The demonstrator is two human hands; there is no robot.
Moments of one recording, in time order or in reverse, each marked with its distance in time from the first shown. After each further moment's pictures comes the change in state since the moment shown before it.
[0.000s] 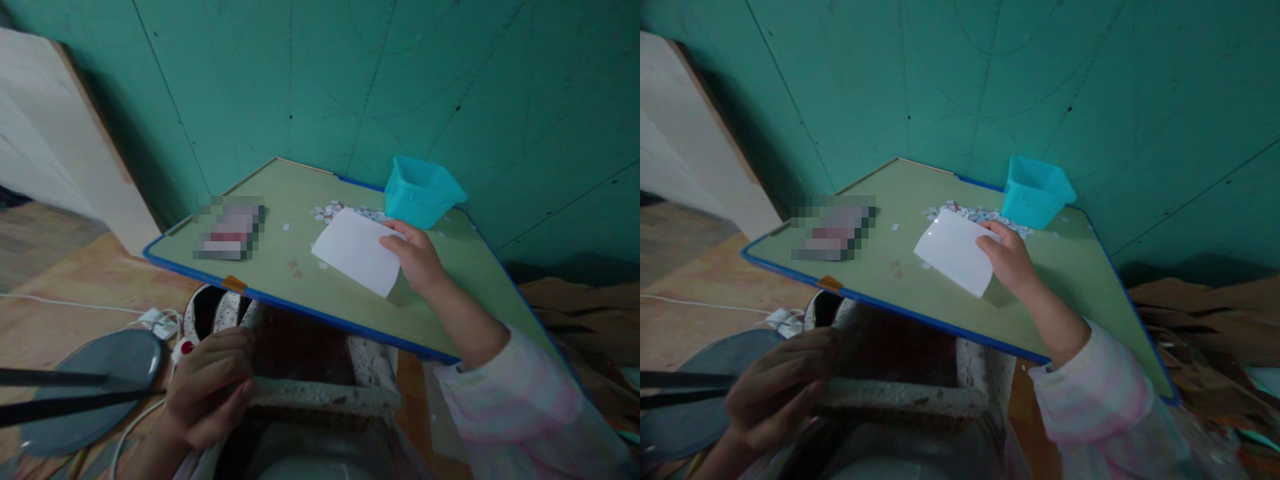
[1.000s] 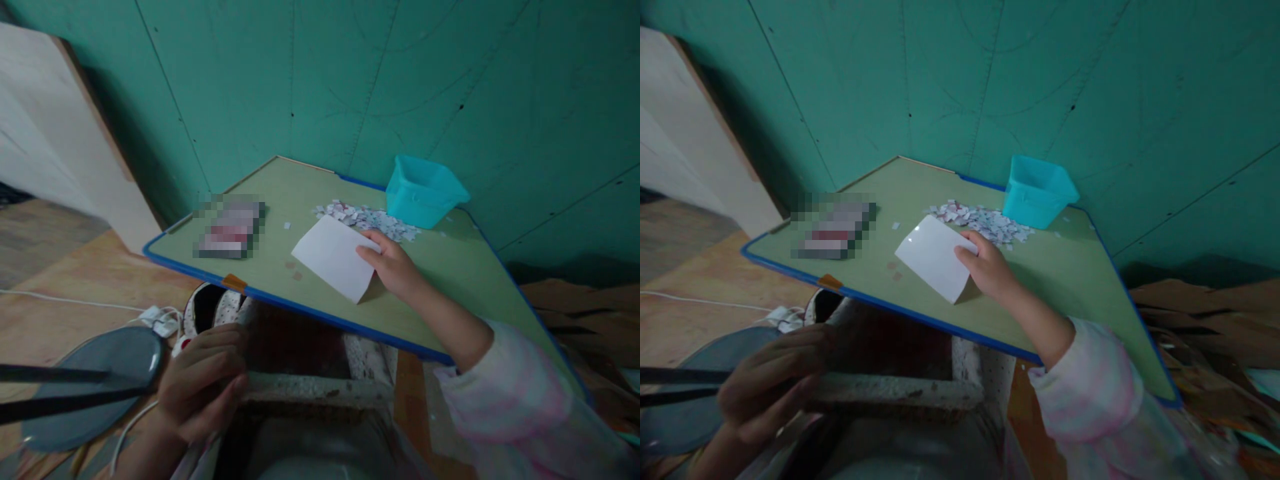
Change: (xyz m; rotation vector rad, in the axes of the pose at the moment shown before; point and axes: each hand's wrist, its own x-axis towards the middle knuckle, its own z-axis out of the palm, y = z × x) left_hand -0.002 -0.002 -0.006 0.060 0.016 0.012; right_hand -0.005 0.004 0.025 0.016 -0.206 -0.002
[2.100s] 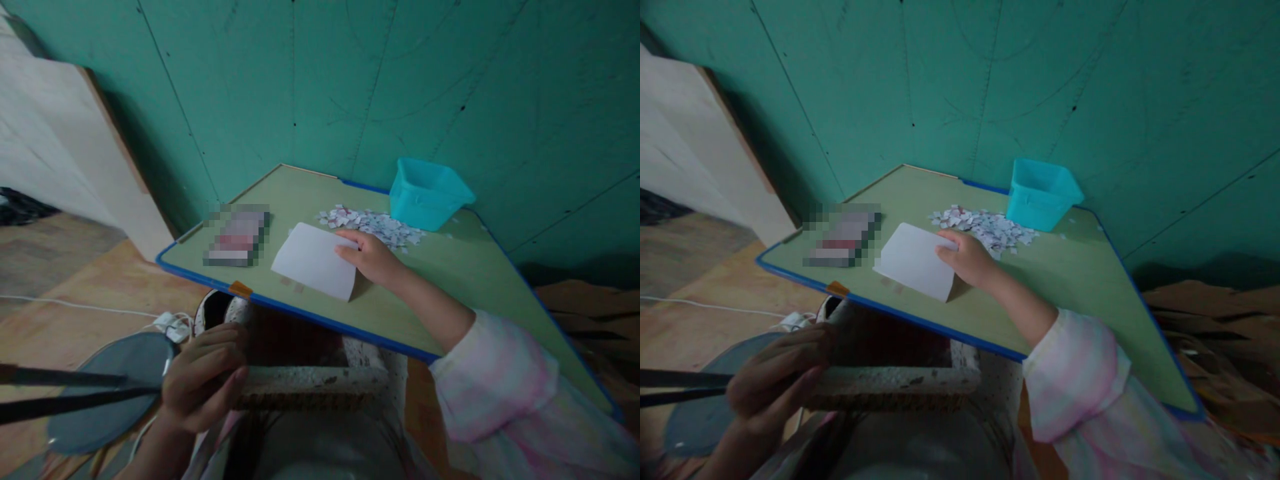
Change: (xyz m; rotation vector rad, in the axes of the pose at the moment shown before) left_hand 0.002 -0.009 -0.006 0.051 0.035 0.018; right_hand 0.027 -0.011 0.021 -0.186 -0.116 -0.093
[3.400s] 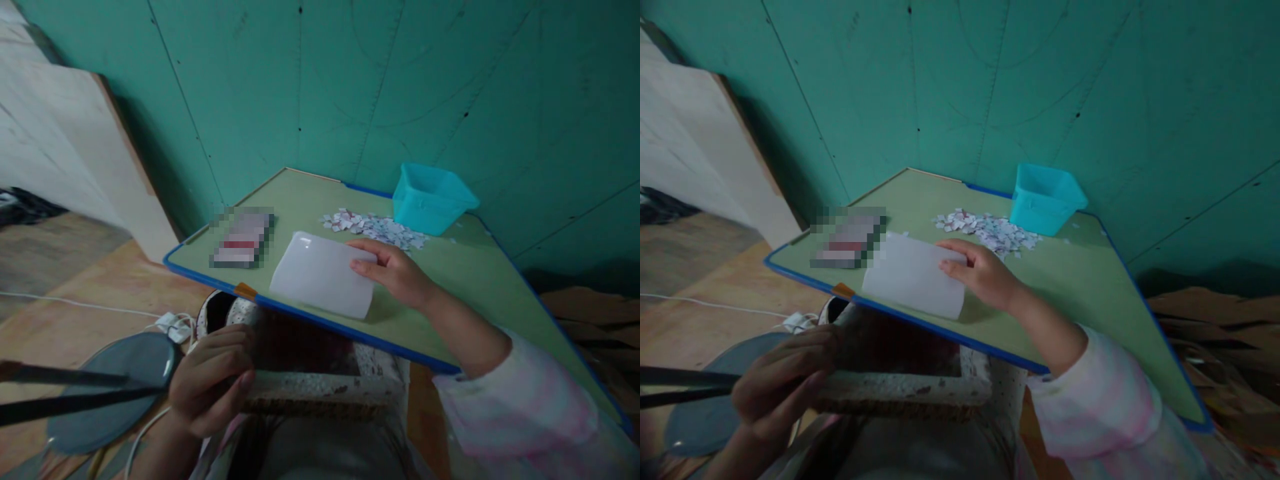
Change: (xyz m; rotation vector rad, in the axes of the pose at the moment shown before) left_hand -0.003 0.005 0.006 -0.055 0.059 -0.053; right_hand -0.032 -0.019 -0.017 0.310 -0.108 0.035
